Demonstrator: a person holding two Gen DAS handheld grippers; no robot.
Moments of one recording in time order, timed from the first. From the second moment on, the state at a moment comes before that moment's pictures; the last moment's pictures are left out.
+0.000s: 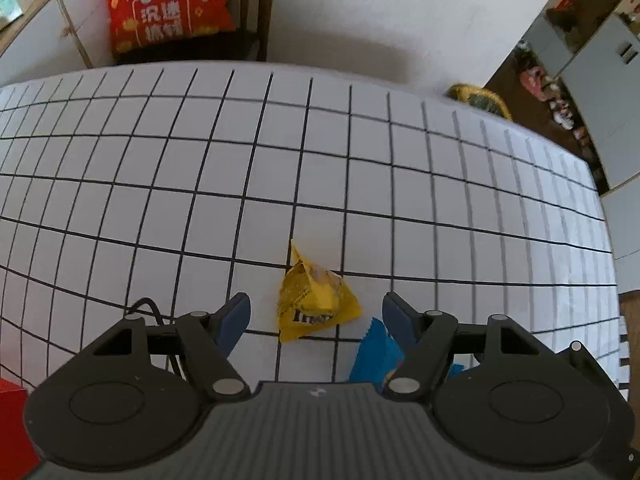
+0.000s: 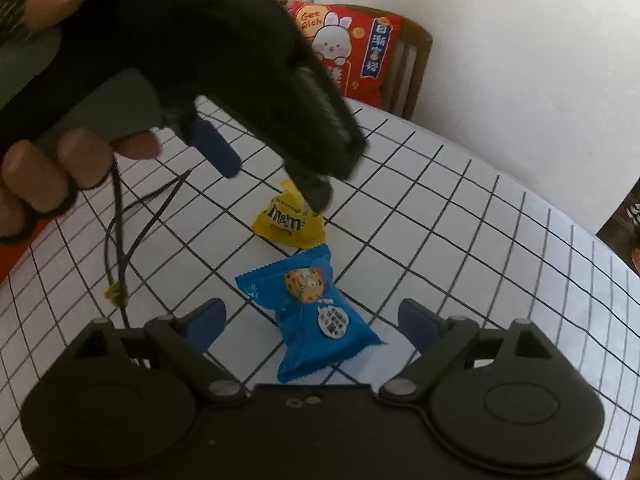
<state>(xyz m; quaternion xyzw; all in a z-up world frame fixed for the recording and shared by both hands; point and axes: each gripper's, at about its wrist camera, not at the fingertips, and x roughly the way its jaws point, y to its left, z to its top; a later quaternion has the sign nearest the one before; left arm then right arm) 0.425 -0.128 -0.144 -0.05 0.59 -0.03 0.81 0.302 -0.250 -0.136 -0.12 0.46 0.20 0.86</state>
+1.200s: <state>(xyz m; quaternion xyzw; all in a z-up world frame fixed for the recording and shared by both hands) 0.375 -0.098 -0.139 -0.06 0.57 -0.02 0.82 0.269 -0.259 -0.130 -0.02 0.47 0.16 0.87</state>
